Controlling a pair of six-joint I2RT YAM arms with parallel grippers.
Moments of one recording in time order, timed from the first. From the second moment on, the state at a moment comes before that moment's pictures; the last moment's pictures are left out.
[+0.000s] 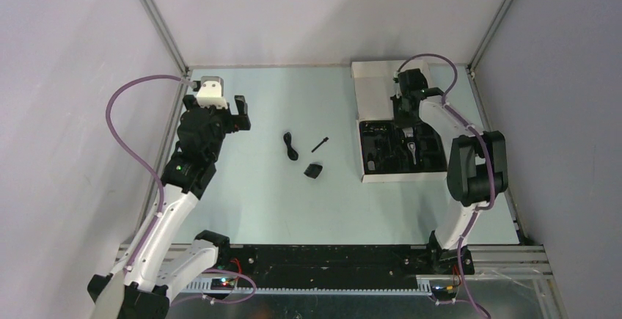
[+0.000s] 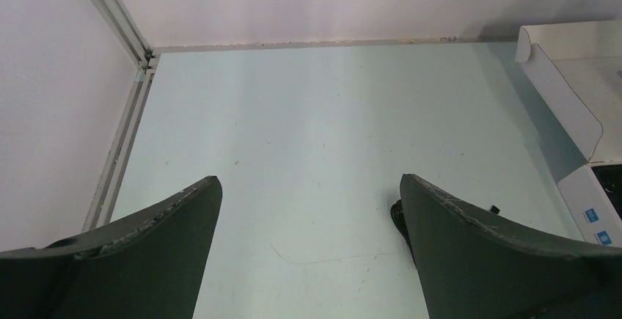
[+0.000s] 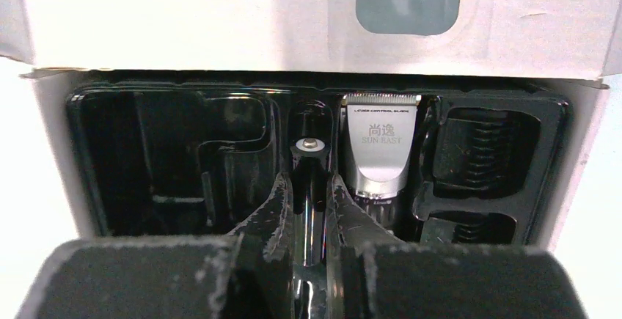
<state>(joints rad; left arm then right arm) -0.29 0.88 0.90 -0.16 -0.26 -0.02 0.20 1.80 1.41 -0.63 0.09 0.09</state>
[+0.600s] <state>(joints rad) -0.29 0.89 0.90 -0.16 -0.26 -0.02 0.18 1.85 1.38 -0.57 0.07 0.08</state>
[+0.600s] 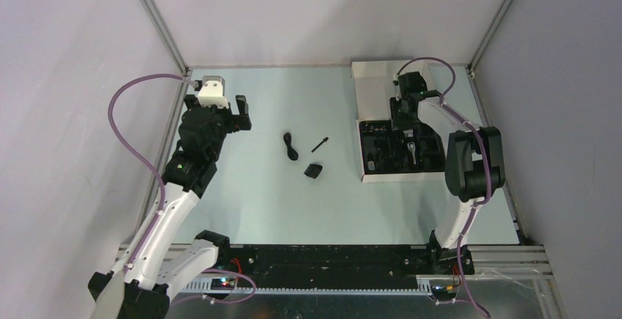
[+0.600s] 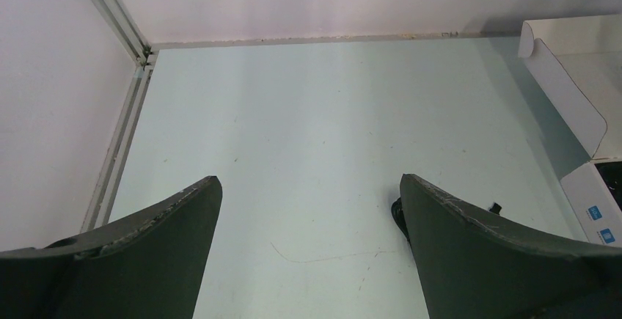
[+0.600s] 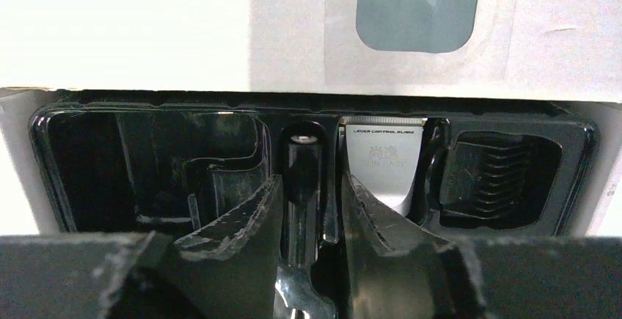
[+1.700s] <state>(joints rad) -0.30 0.89 0.90 -0.16 -0.26 -0.02 0.15 1.73 1.28 -0.56 0.04 0.21</state>
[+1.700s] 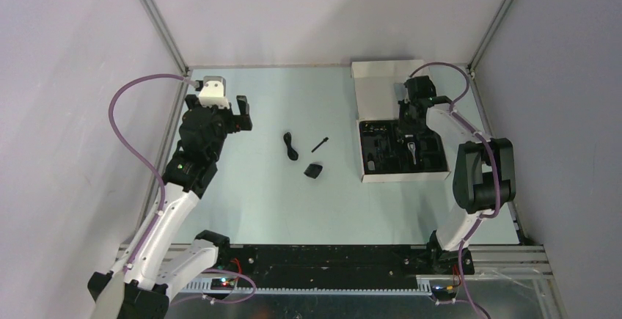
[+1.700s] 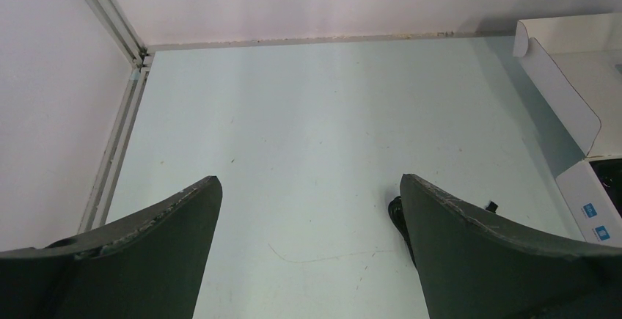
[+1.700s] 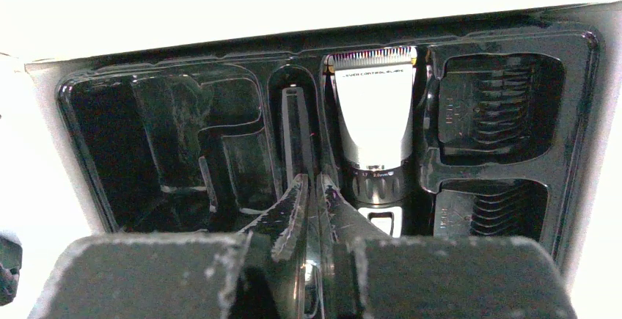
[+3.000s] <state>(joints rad) -0.30 0.89 0.90 -0.16 -0.25 -0.02 0.13 1.70 1.27 -0.57 -0.05 0.23</state>
